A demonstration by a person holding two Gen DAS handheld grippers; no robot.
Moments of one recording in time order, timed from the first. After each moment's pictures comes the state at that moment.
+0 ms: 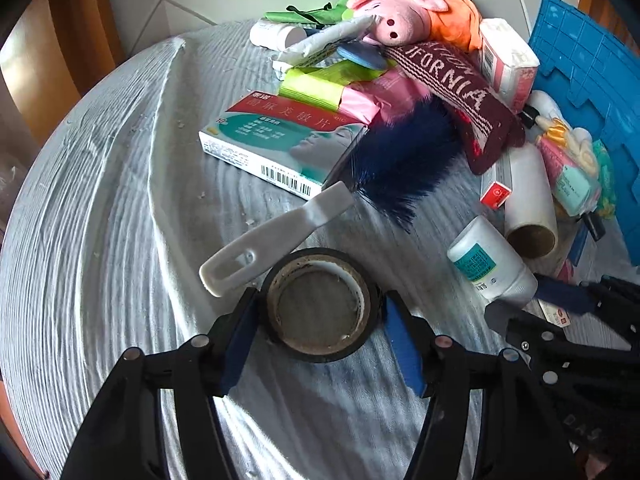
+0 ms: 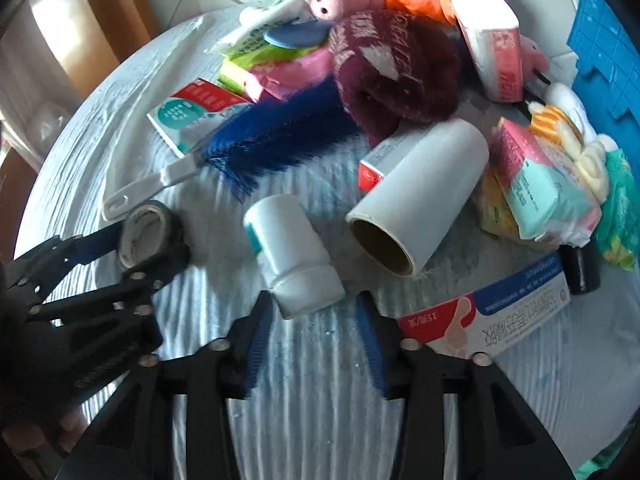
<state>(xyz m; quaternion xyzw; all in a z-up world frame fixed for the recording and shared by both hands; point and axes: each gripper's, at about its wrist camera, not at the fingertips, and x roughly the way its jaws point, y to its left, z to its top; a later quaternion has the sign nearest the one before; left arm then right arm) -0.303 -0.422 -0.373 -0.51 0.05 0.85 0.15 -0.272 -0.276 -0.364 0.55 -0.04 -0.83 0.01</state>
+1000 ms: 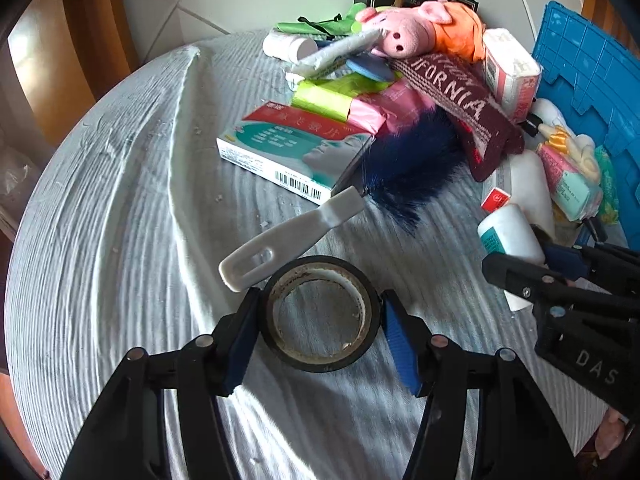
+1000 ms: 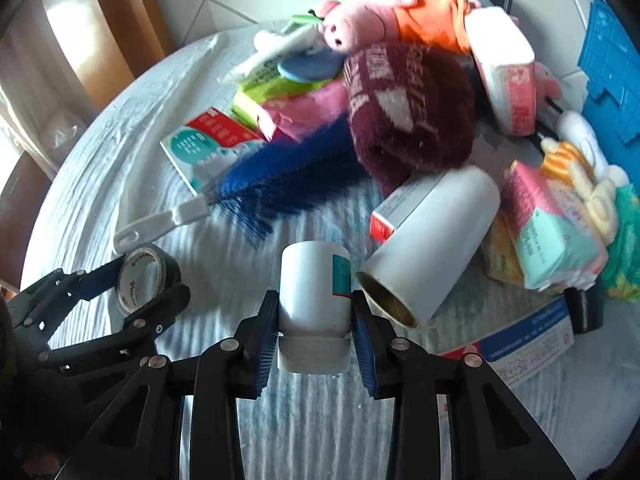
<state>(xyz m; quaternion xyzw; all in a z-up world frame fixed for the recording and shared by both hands) -0.290 -0.427 -0.364 -0.49 0.05 0.86 0.13 -0.288 -0.275 -0.348 0.52 -0.03 -0.85 0.03</state>
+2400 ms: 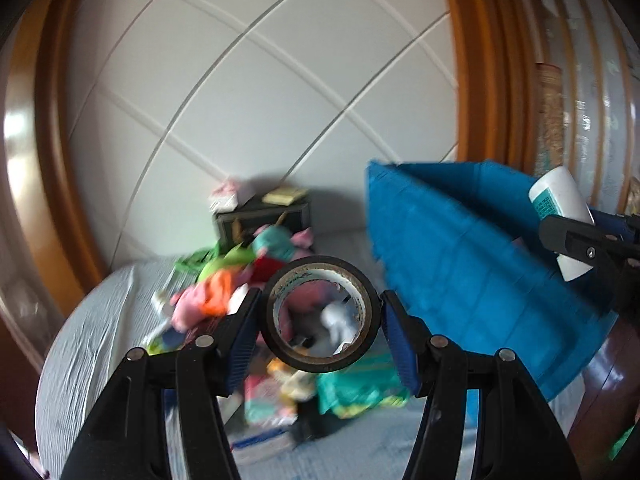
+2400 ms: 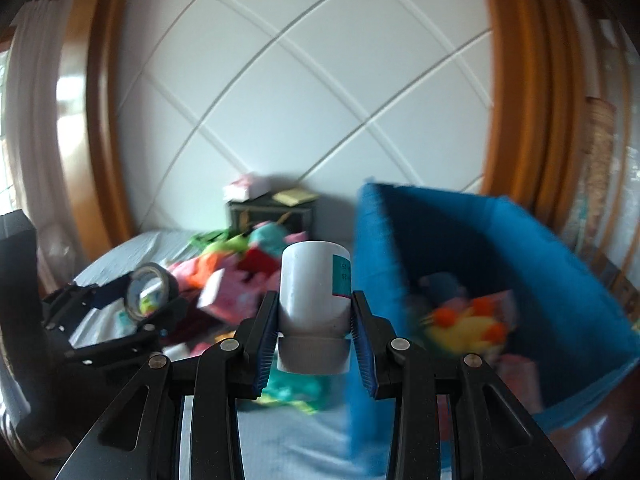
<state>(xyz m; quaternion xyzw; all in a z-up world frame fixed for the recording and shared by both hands) -0.138 -0.074 -0.071 -0.21 0.07 0.96 0.18 -0.095 0.081 -0.033 0.23 0.01 -0.97 -0.05</state>
